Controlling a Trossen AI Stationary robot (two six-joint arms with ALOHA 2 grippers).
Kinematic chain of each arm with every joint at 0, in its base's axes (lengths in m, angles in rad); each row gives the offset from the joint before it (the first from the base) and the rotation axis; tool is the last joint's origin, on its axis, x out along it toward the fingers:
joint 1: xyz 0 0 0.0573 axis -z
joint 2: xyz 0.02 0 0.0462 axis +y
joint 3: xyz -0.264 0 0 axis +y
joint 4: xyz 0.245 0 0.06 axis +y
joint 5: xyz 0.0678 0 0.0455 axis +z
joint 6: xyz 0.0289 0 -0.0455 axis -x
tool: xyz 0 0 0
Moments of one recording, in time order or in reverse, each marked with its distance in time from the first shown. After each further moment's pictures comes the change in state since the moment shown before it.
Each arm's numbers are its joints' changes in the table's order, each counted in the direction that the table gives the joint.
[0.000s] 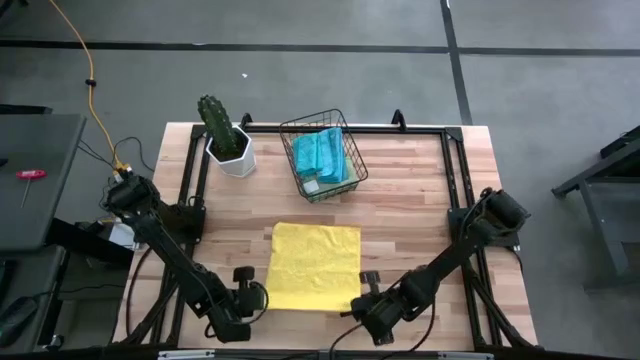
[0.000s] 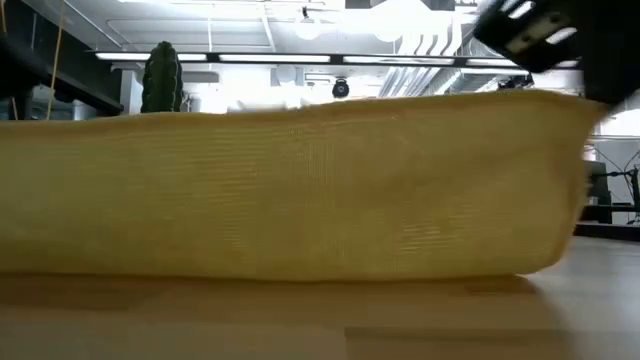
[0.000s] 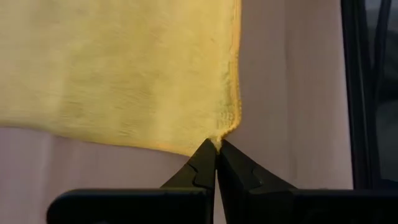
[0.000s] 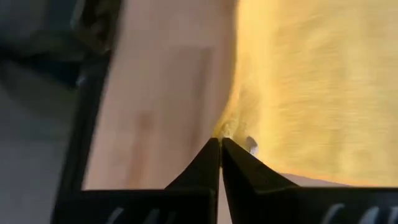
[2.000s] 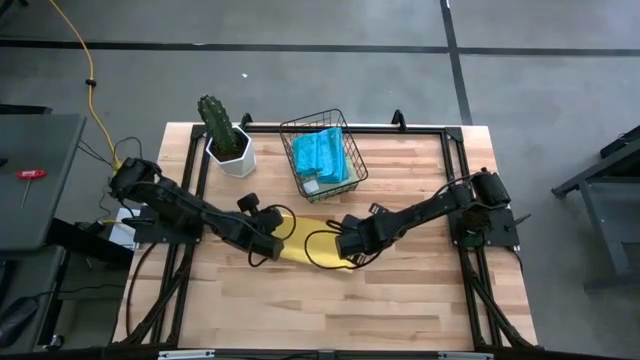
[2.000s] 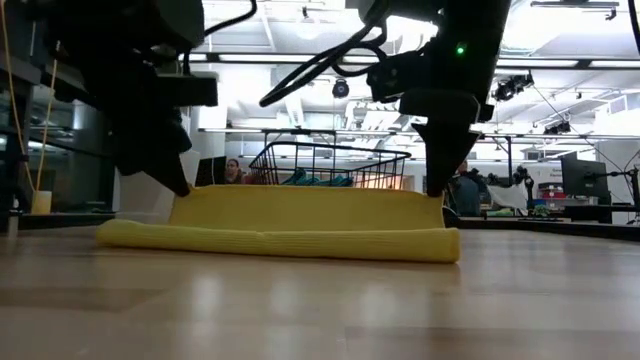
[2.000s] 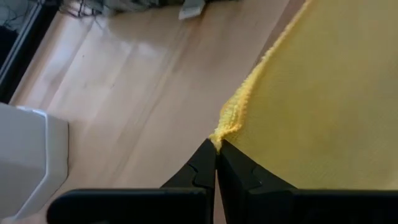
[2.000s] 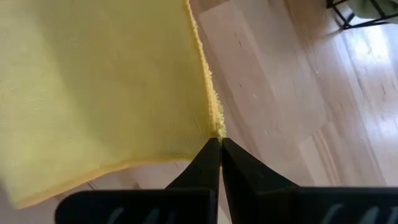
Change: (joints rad) left arm -0.572 -0.113 0.140 0.237 0.318 -0.152; right arm 0.422 -0.003 0.001 0.418 -0.155 -0.264
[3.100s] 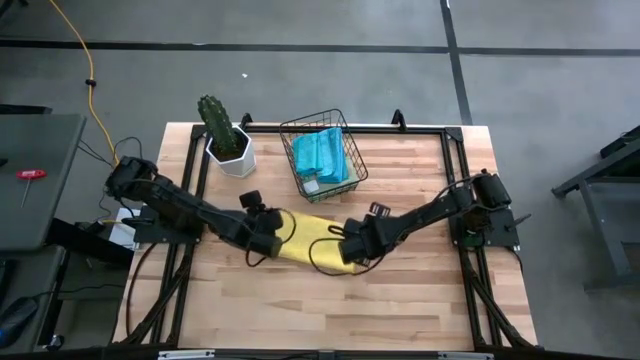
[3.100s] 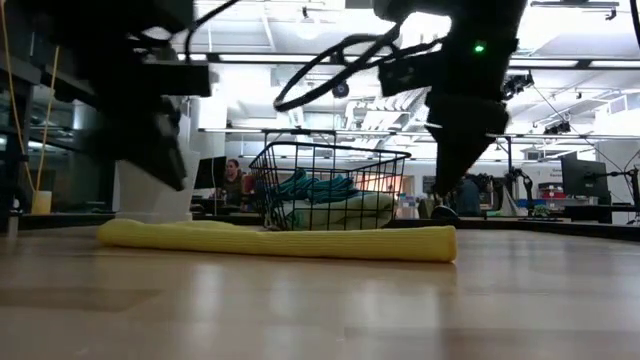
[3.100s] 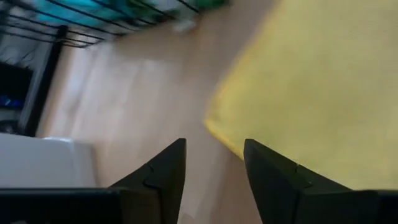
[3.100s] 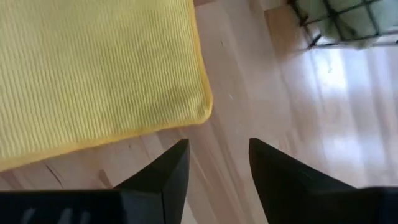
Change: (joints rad) left arm 0.002 -0.026 -0.023 0.044 0.010 -0.180; right arm -0.029 0.000 0.000 0.053 -0.087 0.088
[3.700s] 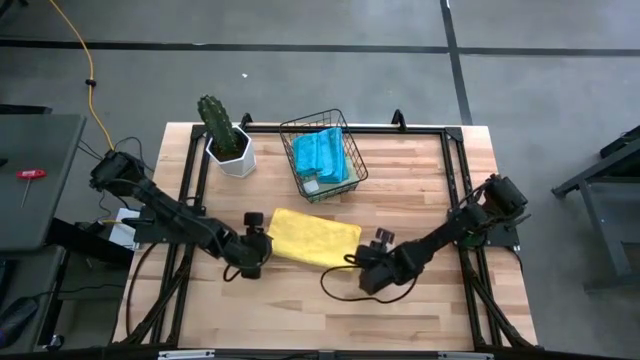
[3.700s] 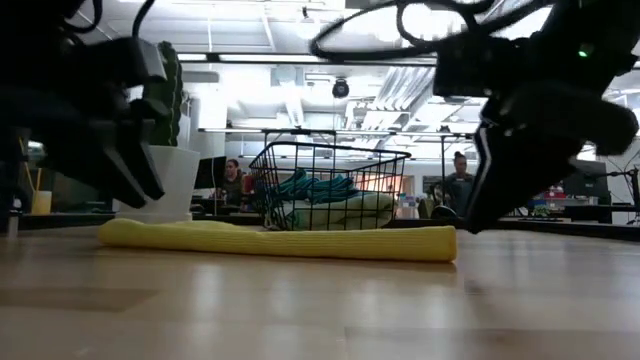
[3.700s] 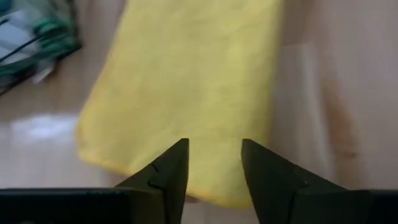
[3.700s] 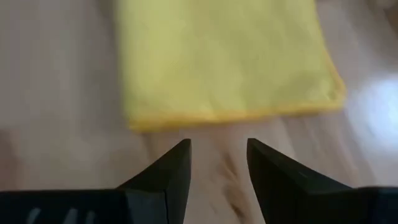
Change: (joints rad) left arm 0.175 -0.166 0.276 -0.467 -0.205 -0.277; right arm -0.213 -0.081 0.308 -0.490 -0.035 -0.102
